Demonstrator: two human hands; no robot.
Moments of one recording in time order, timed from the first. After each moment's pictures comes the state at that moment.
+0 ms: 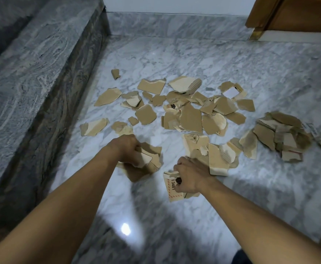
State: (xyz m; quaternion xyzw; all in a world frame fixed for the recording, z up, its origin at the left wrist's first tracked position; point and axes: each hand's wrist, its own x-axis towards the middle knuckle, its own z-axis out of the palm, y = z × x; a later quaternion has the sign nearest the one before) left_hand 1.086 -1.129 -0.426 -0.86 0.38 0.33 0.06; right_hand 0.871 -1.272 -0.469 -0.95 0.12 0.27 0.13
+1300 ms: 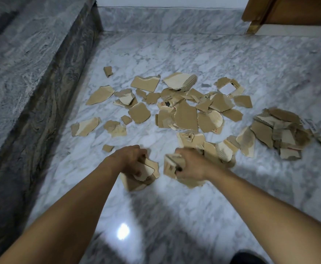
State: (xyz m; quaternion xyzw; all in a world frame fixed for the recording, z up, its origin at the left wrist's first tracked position) left_hand 1.061 -1.137 -0.470 -0.82 0.45 0.36 0.07; right_hand 0.872 -1.310 -0.460 -0.90 0.20 0.18 0.33
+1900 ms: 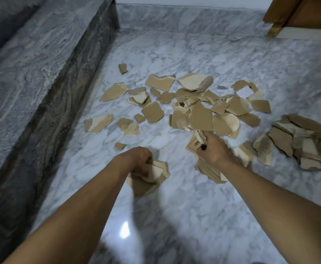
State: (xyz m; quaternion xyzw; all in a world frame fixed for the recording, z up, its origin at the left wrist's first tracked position) left_hand 1.064 -1.127 -0.469 -0.82 0.43 0.37 0.07; right_hand 0.900 -1.341 -0.479 -0.88 0.36 0.03 0.31
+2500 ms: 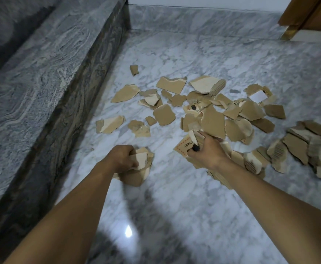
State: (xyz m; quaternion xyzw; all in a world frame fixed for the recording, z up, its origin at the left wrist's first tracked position) left_hand 1.118 -1.058 -0.478 -0.91 0.28 0.31 -0.06; right_hand 0.938 -1.297 -0.446 -0.83 0.32 0.02 0.46
